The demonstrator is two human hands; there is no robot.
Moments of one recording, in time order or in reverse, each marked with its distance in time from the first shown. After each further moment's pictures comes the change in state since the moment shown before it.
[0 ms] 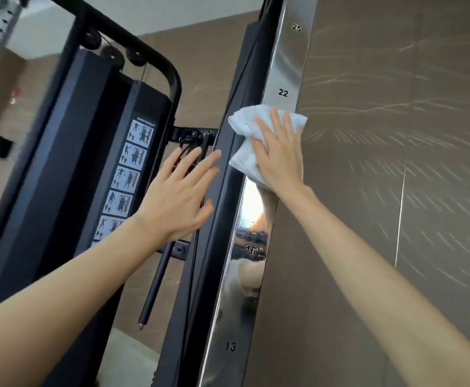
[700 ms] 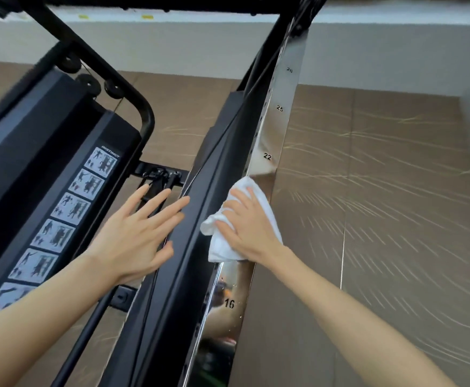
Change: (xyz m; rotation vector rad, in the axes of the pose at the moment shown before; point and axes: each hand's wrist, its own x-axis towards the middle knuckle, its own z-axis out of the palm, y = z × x) left_hand -0.015 -0.041 0.023 -0.015 0.125 0.032; right_hand -0.019 -0.008 -0.002 -0.223 -0.178 -0.508
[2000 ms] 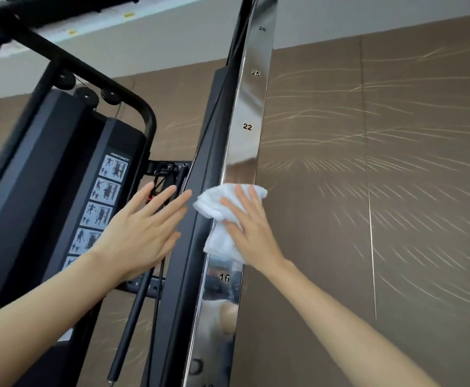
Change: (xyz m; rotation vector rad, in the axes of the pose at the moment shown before) left_hand 0.010 0.030 -0.016 0.169 -0.067 0.167; right_hand -0.072 -0.015 0.025 0.548 0.225 0.347
